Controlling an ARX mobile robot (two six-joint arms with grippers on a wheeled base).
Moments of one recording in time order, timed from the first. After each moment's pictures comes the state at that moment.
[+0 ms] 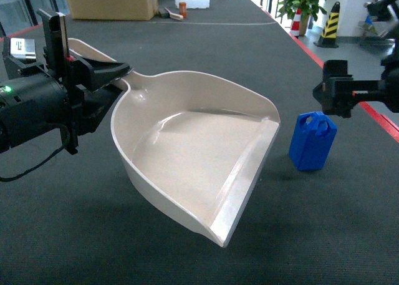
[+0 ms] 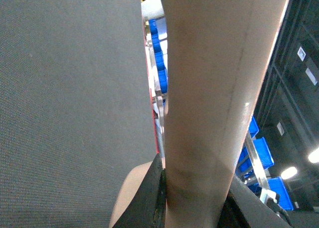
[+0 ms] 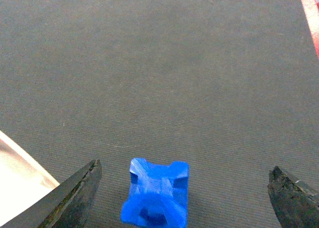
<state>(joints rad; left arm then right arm) -0.12 1.99 0.75 1.28 0.44 -1.25 0.10 1.81 0.97 0.37 -0.08 0.03</state>
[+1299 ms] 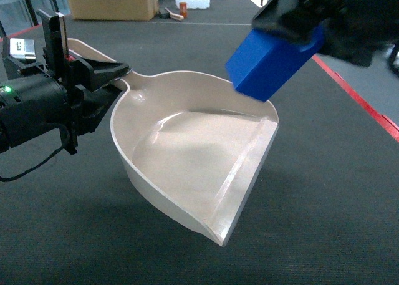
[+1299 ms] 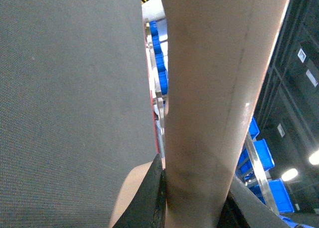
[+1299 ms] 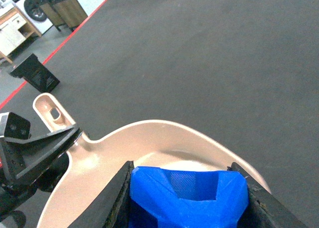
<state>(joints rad) -0.12 1.99 0.75 1.28 0.44 -1.25 0.34 1.57 0.96 0.28 -0.18 0.37</state>
